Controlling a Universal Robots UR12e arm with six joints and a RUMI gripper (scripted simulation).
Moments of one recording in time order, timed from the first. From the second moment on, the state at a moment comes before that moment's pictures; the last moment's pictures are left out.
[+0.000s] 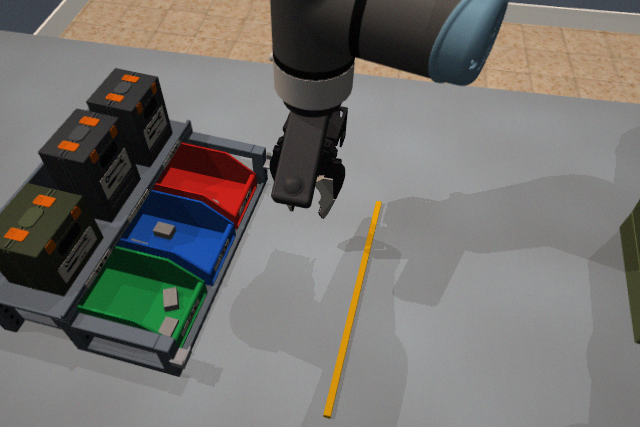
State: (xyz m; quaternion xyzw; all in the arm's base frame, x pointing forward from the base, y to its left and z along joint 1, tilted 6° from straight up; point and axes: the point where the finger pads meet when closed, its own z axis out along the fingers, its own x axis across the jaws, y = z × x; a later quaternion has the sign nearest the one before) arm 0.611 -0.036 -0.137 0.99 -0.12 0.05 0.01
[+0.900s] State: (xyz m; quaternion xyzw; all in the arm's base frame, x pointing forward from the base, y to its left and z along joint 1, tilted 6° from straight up) arm 0.681 -0.089 -0.129 0.99 -0.12 0.05 0.01
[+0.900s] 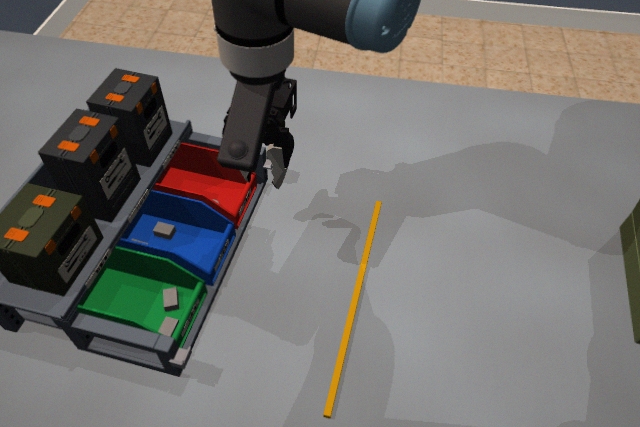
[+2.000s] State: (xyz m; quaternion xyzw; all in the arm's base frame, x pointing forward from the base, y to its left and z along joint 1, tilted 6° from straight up) arm 0.725 -0.123 -0.125 0.99 -0.12 0.05 0.01
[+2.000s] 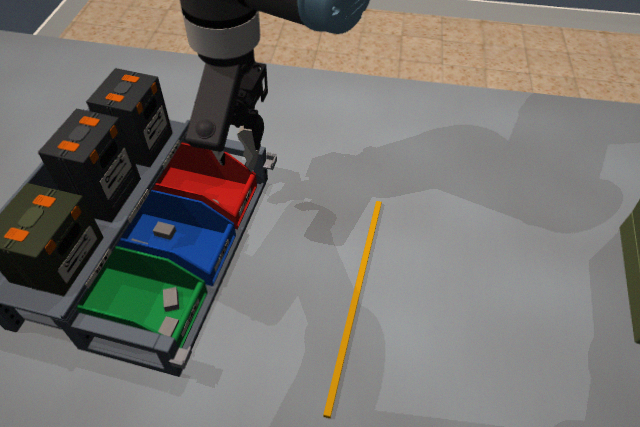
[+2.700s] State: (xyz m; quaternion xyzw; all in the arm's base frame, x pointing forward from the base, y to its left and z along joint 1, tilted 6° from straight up) arm 0.728 -0.124 -0.153 0.99 -0.12 0.05 0.01
